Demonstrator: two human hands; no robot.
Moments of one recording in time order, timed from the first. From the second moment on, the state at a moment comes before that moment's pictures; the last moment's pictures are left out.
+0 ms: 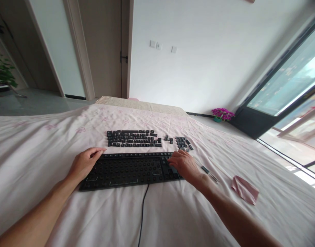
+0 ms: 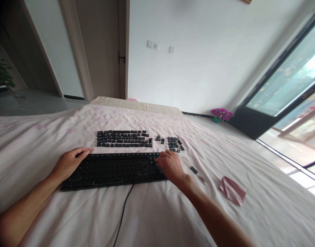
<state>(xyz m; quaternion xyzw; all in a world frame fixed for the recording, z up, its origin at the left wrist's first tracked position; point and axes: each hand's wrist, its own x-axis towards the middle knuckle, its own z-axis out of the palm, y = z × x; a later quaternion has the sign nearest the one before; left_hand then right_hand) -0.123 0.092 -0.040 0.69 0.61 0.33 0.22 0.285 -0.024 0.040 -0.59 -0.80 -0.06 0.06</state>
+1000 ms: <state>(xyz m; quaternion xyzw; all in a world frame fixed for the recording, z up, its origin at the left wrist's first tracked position) -0.122 0.093 -0.039 0.69 0.61 0.33 0.22 0.290 -0.020 0.031 -0.54 -0.84 -0.08 0.07</state>
